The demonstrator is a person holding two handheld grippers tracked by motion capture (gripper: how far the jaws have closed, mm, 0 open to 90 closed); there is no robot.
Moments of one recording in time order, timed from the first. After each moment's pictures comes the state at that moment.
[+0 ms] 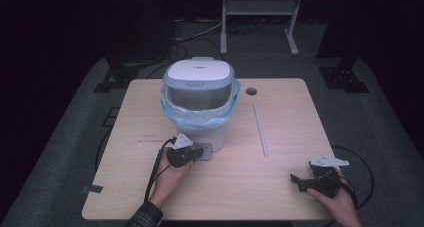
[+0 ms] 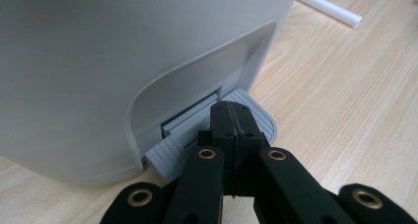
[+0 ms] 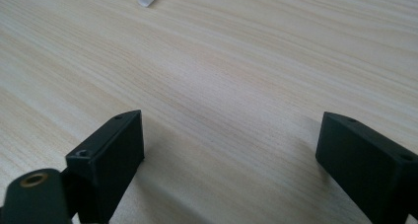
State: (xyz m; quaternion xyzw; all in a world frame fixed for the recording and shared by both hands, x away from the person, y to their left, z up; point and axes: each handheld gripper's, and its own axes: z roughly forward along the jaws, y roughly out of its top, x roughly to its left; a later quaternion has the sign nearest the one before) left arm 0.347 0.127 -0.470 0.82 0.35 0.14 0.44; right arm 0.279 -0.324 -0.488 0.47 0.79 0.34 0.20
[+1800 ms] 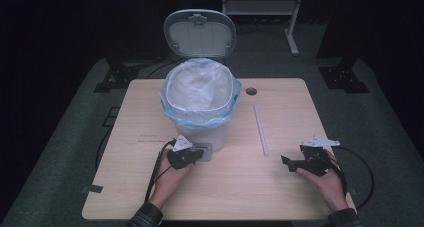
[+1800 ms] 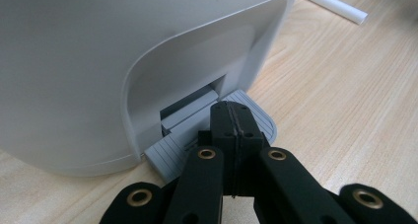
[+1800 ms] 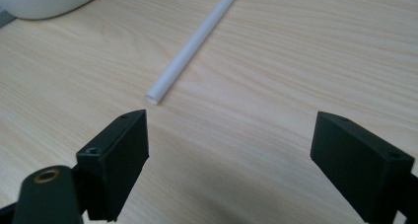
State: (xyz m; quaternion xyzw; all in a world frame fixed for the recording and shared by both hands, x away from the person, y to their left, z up) left arm 0.347 0.129 -0.480 0.81 0.36 0.13 0.45; right arm 0.320 -0.296 -0.454 0.48 0.77 0.37 0.20
